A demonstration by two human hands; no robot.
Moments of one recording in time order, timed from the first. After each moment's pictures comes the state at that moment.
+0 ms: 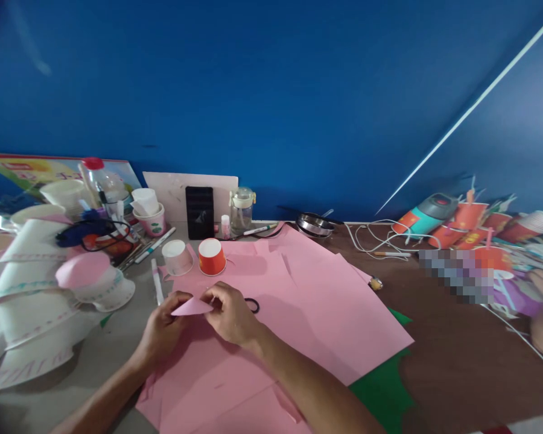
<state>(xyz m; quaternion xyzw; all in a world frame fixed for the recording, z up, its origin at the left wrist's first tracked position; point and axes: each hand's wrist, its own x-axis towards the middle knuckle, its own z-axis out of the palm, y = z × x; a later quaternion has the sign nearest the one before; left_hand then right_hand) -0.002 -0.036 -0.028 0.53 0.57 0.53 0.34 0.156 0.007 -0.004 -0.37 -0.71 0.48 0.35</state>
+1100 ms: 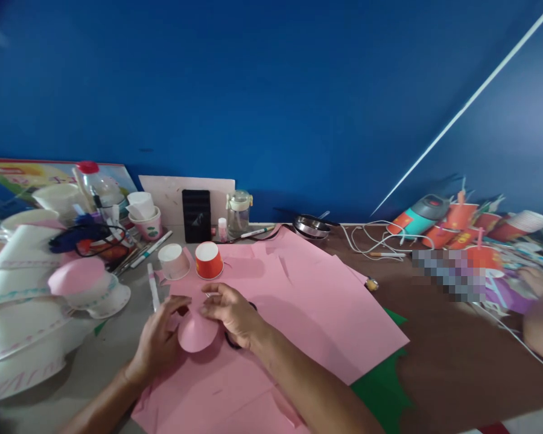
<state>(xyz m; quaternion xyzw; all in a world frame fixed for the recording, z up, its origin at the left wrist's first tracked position) -0.010 -0.038 -0.038 0.71 0.48 0.51 0.08 0.160 0.010 0.000 -0.34 -0.35 0.81 0.33</state>
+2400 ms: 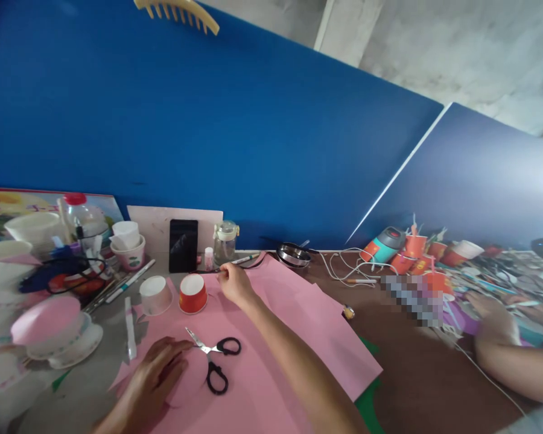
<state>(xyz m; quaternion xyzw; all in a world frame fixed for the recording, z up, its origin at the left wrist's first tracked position) -0.003 -0.038 -0.047 0.73 0.55 0.39 0.14 0.170 0.134 0.012 -0.54 -0.72 0.29 0.32</state>
